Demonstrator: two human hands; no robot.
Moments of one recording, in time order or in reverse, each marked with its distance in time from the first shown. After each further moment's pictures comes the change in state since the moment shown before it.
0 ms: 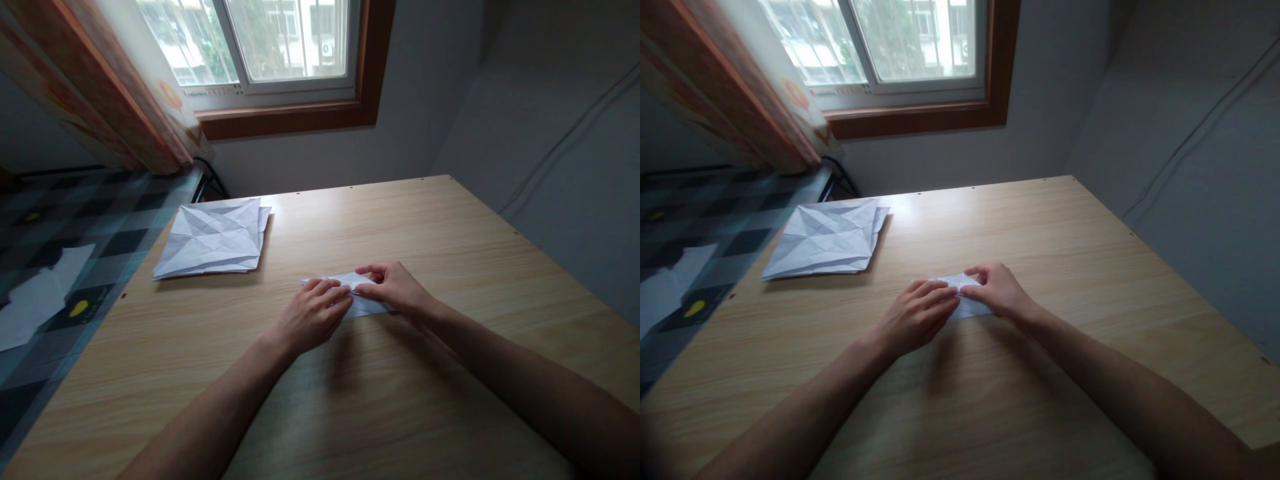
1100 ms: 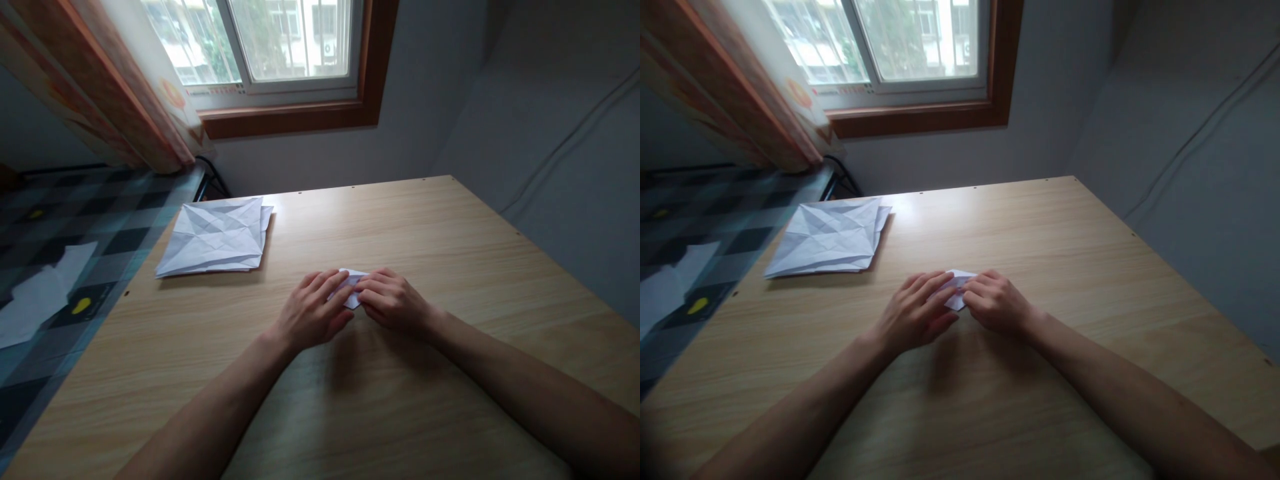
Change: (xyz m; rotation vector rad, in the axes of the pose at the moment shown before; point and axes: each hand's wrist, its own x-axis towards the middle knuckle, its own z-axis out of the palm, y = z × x) left_hand -0.002 -0.001 -0.002 0.005 0.079 -0.062; right_hand -0.010 0.013 0.003 -0.827 0.054 -1.062
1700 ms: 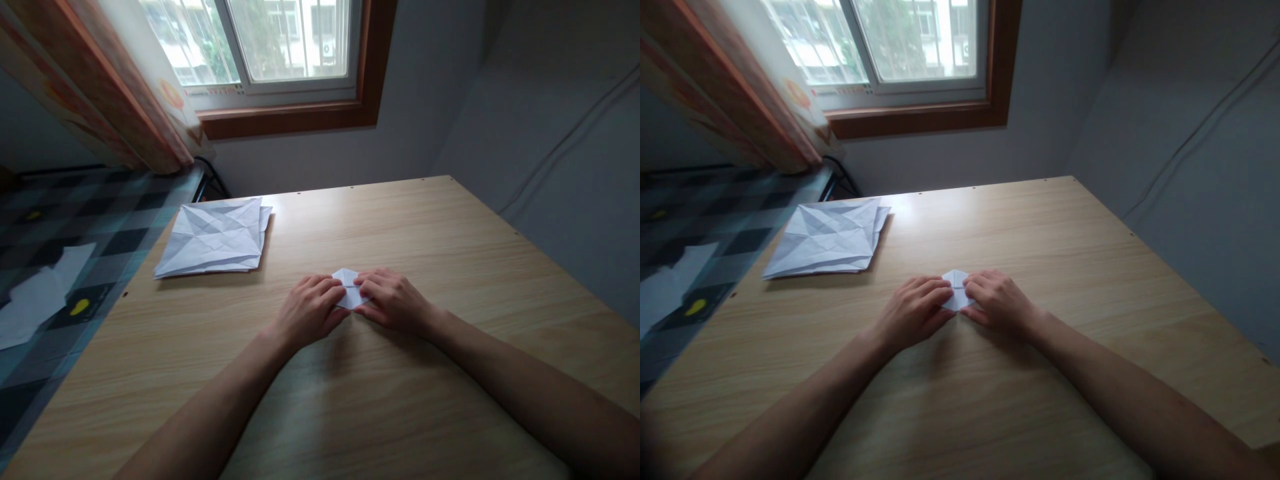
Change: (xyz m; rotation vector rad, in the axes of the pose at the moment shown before) left_hand 0.002 -0.003 0.002 -0.149 -0.106 -0.122; right_hand -0.004 0.004 0.001 0.124 -0.032 0.146
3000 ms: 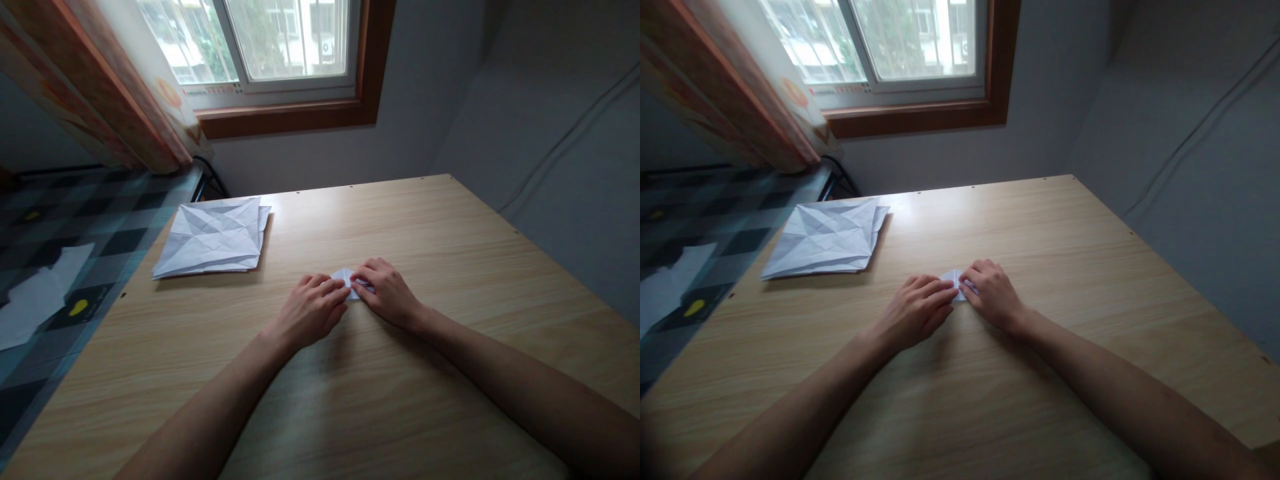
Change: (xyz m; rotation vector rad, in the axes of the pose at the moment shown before) left_hand 0.003 0.003 0.000 0.066 -0.068 0.002; right_hand 0.015 -0.002 0.012 0.046 0.020 0.357
